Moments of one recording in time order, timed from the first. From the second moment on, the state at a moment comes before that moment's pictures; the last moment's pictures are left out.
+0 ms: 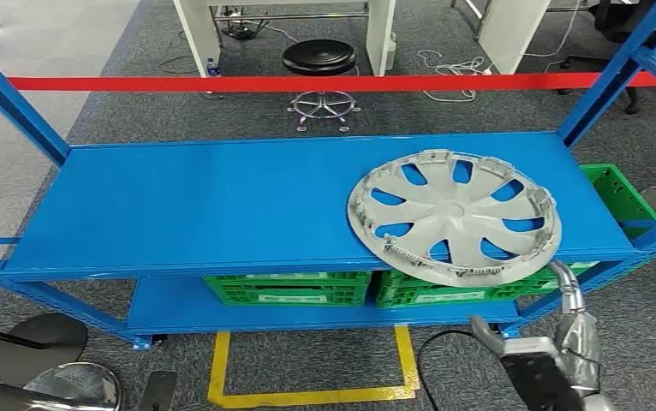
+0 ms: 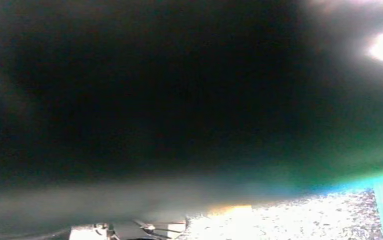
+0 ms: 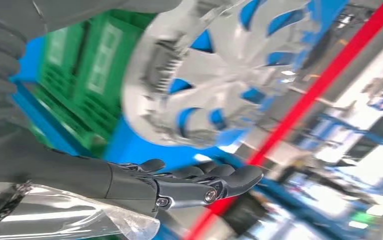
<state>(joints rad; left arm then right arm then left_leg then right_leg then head) 0.10 -0.28 0.47 -0.70 -0.53 0.07 -0.24 0.37 -0.18 0.21 -1.90 0.74 -0.50 -0.19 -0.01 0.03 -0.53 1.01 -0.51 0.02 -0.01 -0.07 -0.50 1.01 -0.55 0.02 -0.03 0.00</state>
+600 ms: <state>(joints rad) 0.07 -0.26 0.37 -0.65 -0.50 0.12 -0.31 0.29 -0.38 0.46 -1.85 1.20 -0.66 0.00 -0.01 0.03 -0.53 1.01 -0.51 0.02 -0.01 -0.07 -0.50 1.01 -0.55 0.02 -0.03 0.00</state>
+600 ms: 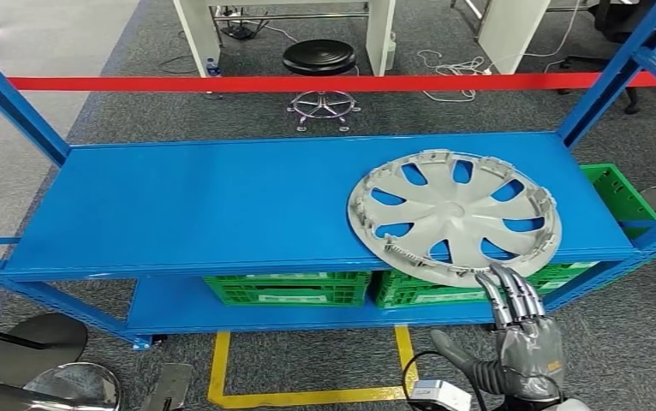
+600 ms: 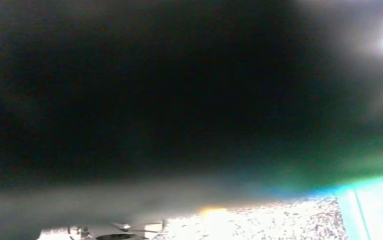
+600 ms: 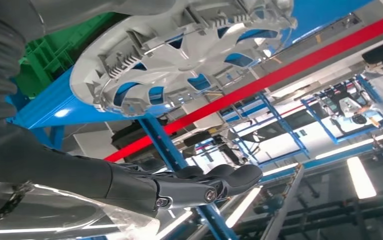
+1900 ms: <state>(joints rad) 0.15 -0.18 0.30 -0.55 -0.53 0.21 -0.25 0.16 -0.49 0.56 -1.78 1.44 -0.54 0.15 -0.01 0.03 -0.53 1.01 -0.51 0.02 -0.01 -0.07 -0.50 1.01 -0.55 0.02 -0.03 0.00</state>
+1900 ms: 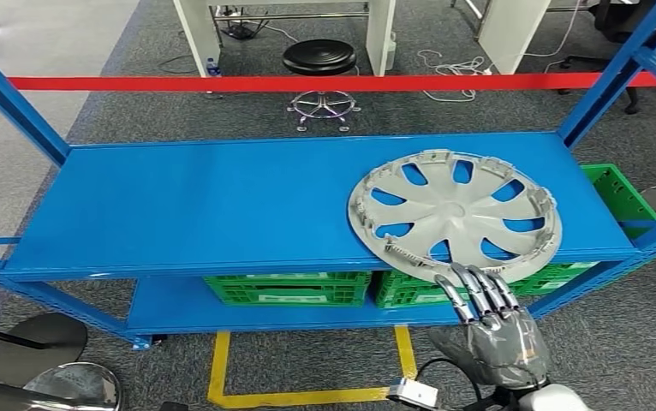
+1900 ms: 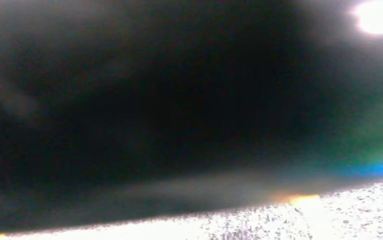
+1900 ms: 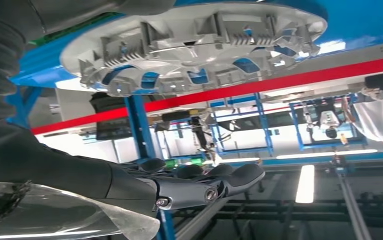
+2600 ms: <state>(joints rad) 0.15 -0.19 0.32 -0.55 -0.54 0.19 -0.26 0.09 -0.49 0.57 -1.74 1.45 -0.49 0.11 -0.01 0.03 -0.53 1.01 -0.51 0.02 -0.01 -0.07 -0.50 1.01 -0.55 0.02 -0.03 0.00</state>
